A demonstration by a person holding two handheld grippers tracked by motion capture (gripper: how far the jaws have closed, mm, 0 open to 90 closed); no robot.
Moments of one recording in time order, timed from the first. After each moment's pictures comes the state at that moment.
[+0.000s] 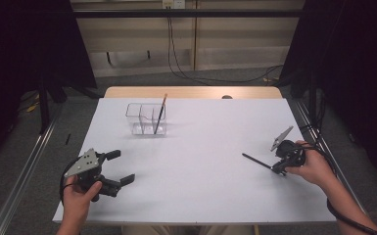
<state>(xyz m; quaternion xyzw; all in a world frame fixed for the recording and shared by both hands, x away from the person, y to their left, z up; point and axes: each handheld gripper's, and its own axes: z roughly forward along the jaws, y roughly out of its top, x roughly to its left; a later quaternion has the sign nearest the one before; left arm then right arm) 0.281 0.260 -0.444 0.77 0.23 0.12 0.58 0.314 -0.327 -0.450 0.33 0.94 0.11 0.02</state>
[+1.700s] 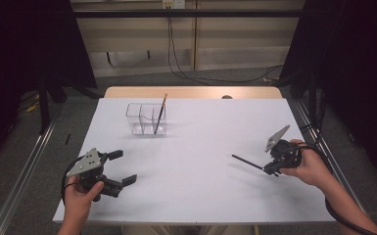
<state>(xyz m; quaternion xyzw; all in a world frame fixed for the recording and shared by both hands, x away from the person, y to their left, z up) 0.280 0.254 -0.442 0.77 0.23 0.11 0.58 0.300 -0.298 -0.424 0.28 0.95 0.16 0.01</state>
